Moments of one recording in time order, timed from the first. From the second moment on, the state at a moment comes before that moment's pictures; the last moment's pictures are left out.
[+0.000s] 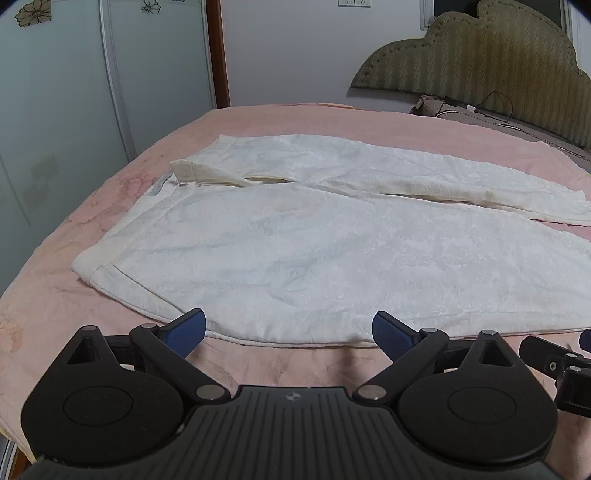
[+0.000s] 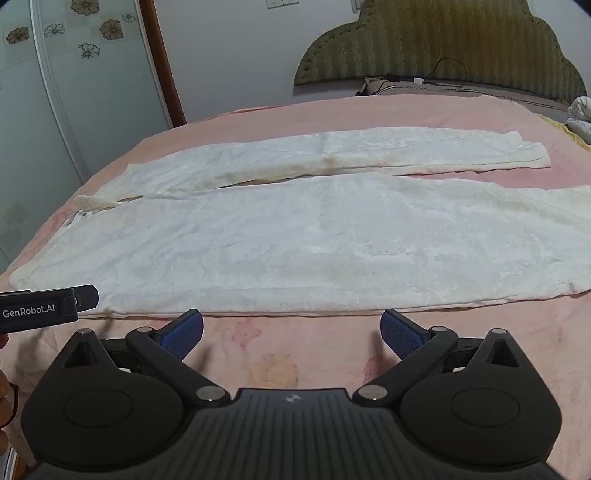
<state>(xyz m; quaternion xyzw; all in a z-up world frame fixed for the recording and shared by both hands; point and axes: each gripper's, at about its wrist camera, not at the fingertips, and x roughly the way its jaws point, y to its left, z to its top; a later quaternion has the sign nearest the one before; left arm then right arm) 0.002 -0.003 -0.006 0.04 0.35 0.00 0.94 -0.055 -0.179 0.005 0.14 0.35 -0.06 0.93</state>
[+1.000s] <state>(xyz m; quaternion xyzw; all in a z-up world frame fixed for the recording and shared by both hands) 0.003 -0.006 -0.010 0.05 0.36 0.00 0.93 -0.054 -0.177 0.003 0.15 0.35 -0.05 0.92</state>
